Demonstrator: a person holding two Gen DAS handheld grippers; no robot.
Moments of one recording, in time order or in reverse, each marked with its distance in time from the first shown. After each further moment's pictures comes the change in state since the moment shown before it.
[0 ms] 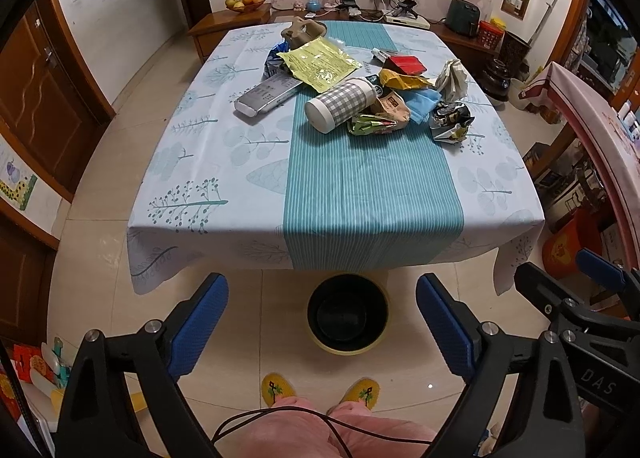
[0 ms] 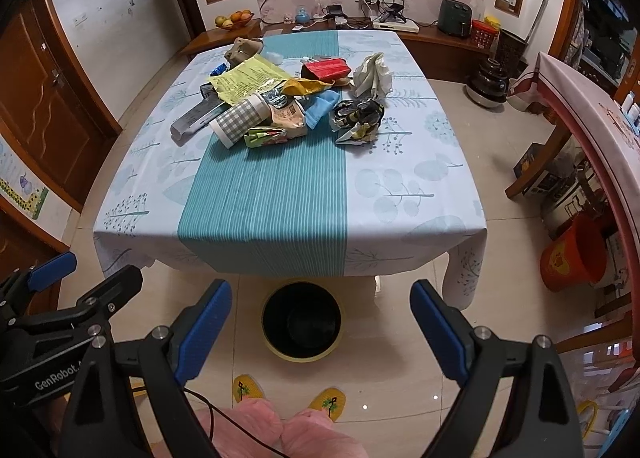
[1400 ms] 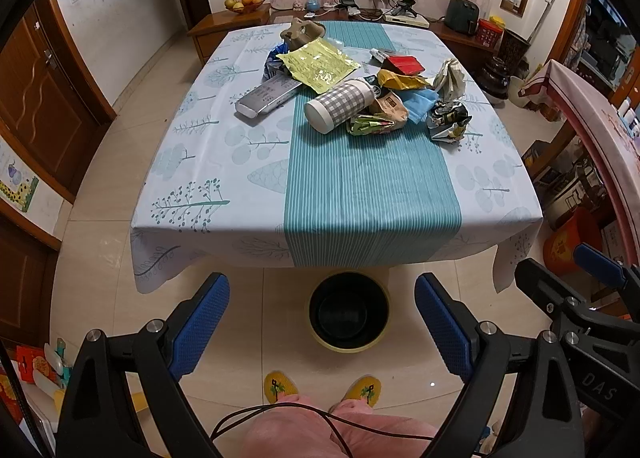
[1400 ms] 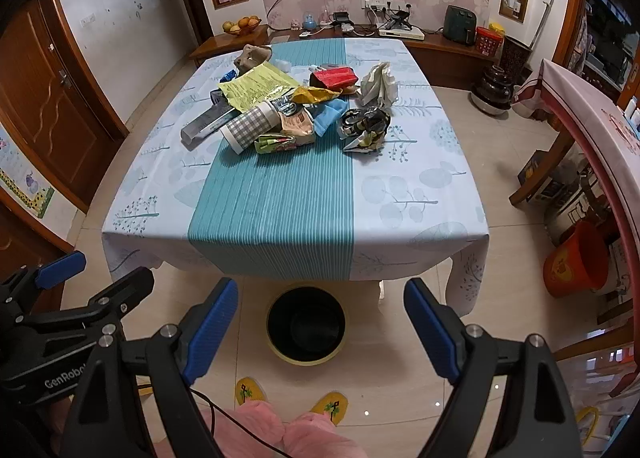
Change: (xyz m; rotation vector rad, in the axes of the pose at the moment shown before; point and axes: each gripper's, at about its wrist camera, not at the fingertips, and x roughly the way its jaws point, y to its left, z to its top) left arm -0.003 0.001 -0.005 -0.003 -0.007 0.003; right arm -0.009 0.010 -0.001 -0.026 -0.029 0.009
